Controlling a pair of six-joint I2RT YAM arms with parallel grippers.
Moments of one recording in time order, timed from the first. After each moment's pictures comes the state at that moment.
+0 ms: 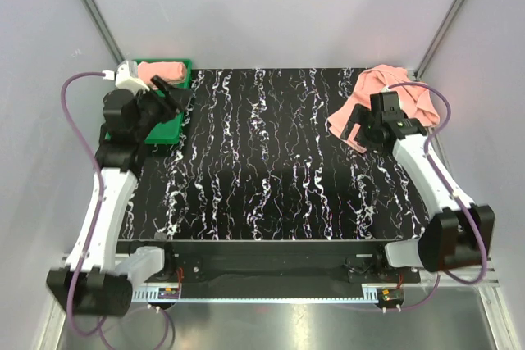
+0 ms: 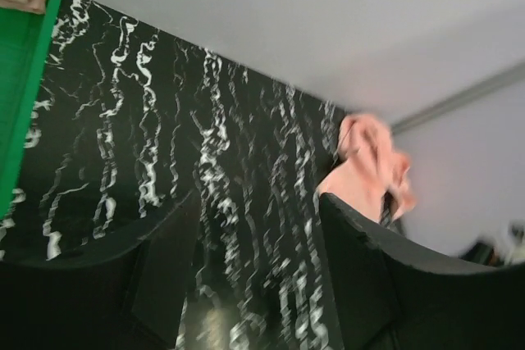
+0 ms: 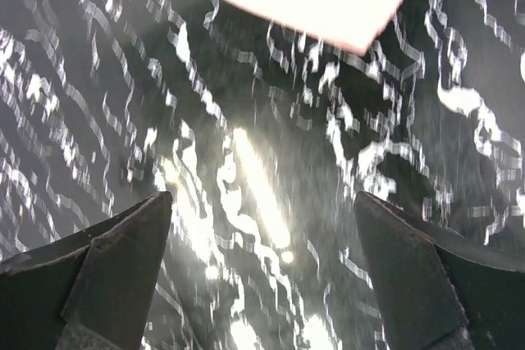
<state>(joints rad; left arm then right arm) -0.01 1.10 1.08 -0.16 0.23 -0.71 0.17 1.31 1.13 -0.71 0.09 0.56</state>
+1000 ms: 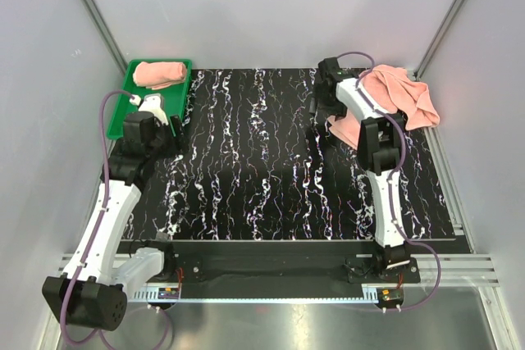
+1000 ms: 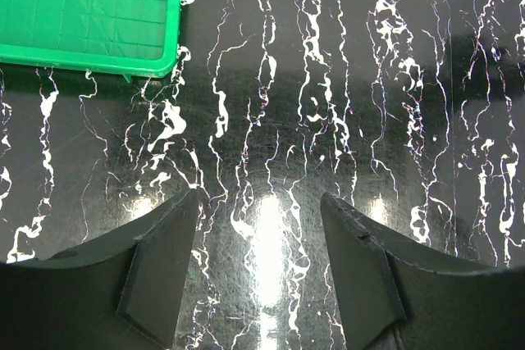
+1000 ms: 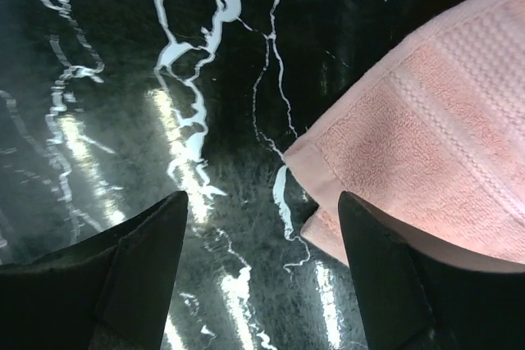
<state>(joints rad) -0.12 0.97 0.97 -0.58 0.00 -0.25 0.24 2.41 2.15 -0.87 0.15 0.39</state>
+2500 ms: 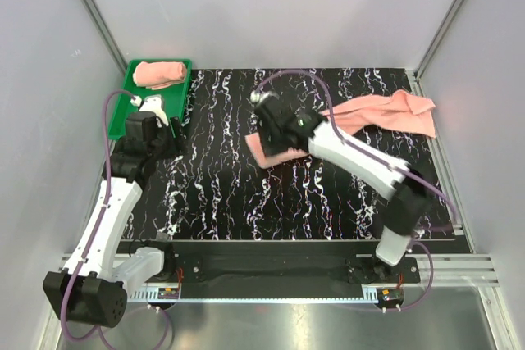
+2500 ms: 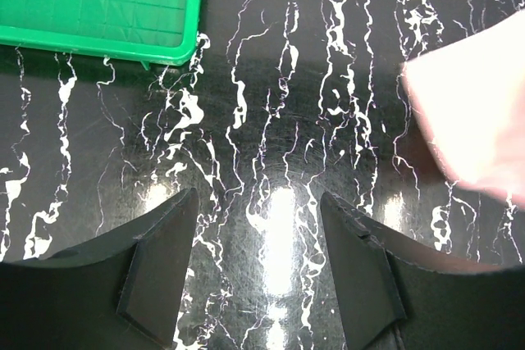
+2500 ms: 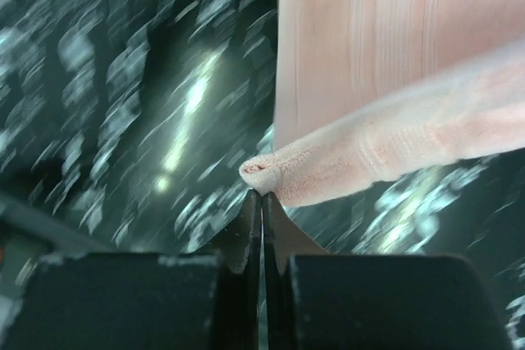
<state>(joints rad) -0.12 0.99 0.97 -0.60 -0.05 -0.24 0.81 1.81 1.70 -0.83 0.18 0.39</state>
